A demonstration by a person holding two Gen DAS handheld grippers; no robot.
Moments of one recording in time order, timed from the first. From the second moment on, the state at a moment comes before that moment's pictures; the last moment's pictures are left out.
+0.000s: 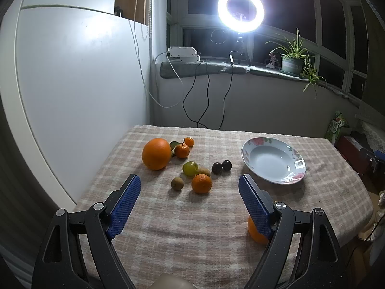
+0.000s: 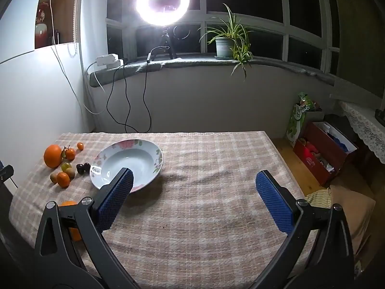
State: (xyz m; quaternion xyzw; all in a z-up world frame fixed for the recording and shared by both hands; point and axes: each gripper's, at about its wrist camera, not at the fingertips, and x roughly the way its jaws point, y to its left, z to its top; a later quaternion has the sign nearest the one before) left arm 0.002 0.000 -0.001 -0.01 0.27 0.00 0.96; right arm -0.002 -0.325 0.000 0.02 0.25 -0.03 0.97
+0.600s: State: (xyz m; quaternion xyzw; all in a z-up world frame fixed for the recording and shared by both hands) left arm 0.003 0.000 -0.002 -0.01 0.27 0.00 0.96; right arm -0.001 -0.321 -0.001 0.02 0.25 -0.03 0.97
